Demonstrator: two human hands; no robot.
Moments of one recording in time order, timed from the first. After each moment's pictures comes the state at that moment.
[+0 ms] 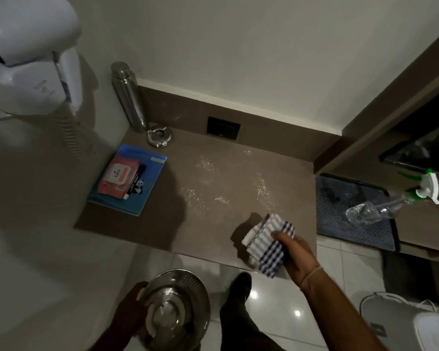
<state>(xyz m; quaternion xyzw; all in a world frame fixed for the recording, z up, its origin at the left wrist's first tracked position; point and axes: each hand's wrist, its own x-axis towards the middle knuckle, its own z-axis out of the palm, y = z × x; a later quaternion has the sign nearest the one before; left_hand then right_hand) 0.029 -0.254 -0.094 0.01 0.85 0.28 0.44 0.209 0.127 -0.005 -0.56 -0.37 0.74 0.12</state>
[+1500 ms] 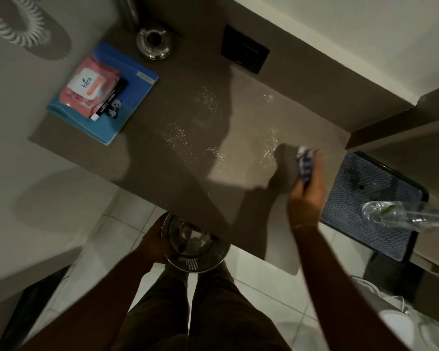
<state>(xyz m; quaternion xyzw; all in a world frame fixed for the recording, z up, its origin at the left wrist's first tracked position) 0.088 -0.096 -0.128 -0.08 0.74 0.44 0.50 0.170 0.244 -0.083 -0.40 -0.80 0.40 0.19</state>
